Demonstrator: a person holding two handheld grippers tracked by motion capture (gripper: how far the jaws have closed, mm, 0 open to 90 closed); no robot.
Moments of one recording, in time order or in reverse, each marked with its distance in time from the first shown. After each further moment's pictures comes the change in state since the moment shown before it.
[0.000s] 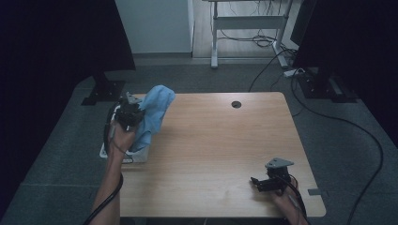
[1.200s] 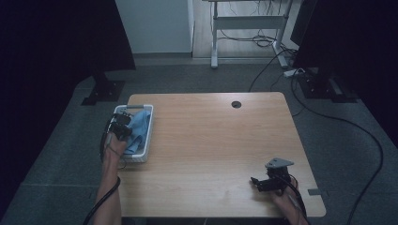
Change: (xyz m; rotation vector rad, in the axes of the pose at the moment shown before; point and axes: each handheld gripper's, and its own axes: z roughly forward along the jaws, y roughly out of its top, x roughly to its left) left arm 0.049 -0.081 0.104 0.367 0.050 -0.061; right arm 0.000 0.000 0.000 -0.001 0.000 0.000
